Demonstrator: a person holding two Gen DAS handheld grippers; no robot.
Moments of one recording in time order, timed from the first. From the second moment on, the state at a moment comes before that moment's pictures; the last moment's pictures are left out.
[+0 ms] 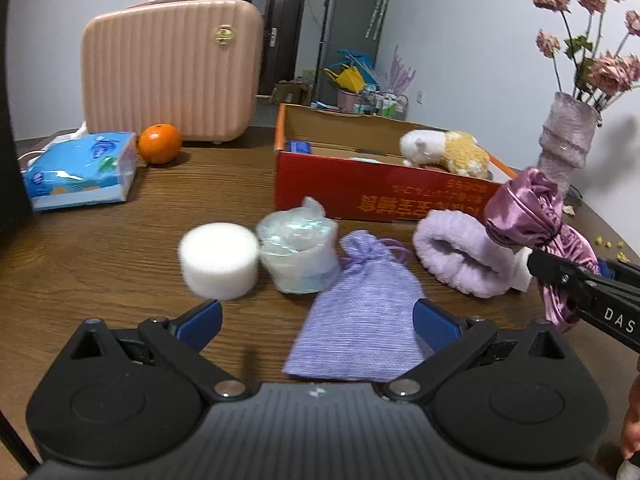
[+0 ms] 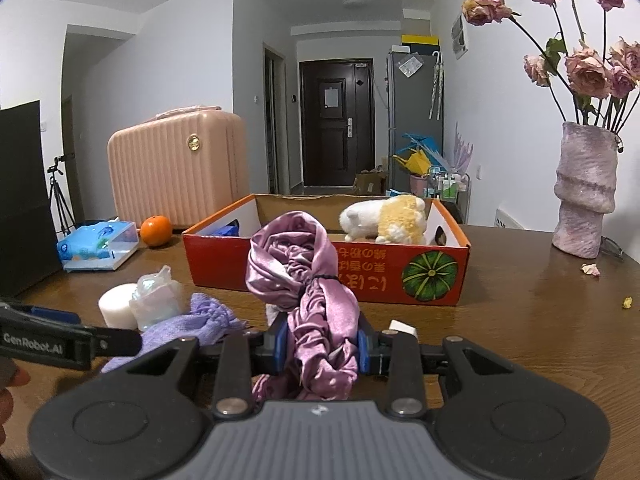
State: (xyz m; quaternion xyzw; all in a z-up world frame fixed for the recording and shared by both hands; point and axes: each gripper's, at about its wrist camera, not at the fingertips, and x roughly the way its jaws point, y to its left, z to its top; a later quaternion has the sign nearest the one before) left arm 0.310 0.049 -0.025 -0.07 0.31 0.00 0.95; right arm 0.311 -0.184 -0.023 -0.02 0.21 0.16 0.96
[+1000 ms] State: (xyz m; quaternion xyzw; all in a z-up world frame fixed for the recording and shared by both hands) left arm 0.359 0.011 -0.055 -0.03 0.38 -0.01 0.93; right arm 0.320 -0.205 -0.028 -0.03 0.21 0.14 0.97
